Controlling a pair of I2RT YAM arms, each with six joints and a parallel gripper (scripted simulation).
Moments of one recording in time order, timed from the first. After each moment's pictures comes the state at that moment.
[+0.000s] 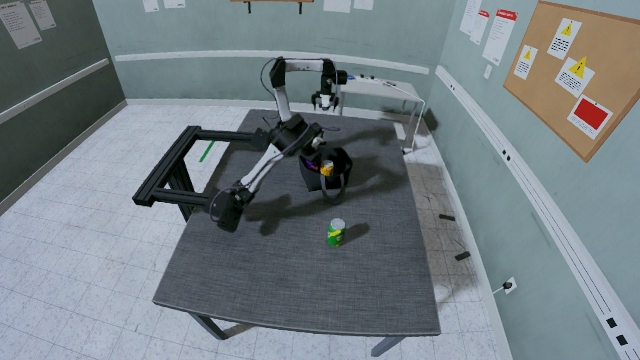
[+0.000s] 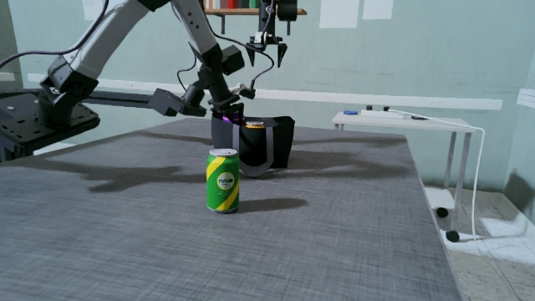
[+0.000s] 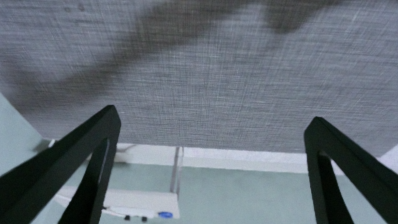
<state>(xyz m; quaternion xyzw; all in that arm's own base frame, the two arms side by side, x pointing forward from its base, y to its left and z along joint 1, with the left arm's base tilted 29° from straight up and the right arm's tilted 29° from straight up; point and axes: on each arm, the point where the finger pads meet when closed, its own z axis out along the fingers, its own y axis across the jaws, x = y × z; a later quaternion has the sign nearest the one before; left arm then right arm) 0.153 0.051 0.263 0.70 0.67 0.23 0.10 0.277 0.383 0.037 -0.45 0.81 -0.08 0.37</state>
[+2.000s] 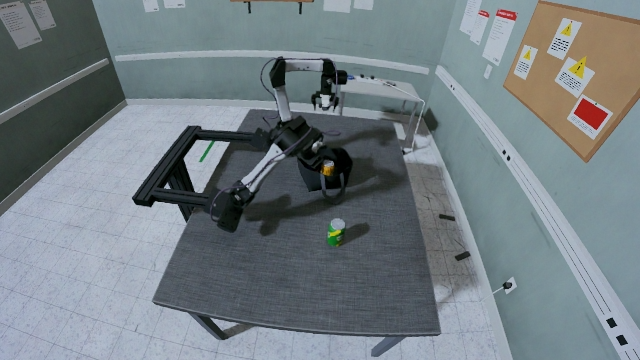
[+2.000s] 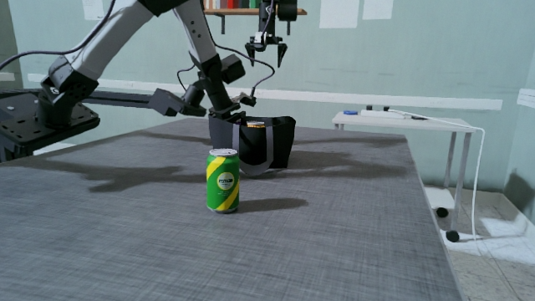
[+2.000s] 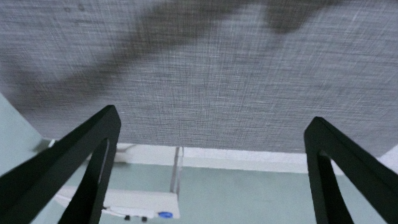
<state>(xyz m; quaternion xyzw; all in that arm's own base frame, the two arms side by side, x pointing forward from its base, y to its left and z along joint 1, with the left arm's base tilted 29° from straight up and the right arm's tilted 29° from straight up) 0.153 0.051 0.263 0.70 0.67 0.23 0.10 0.291 0.383 0.016 -0.45 0.81 -0.08 0.38</state>
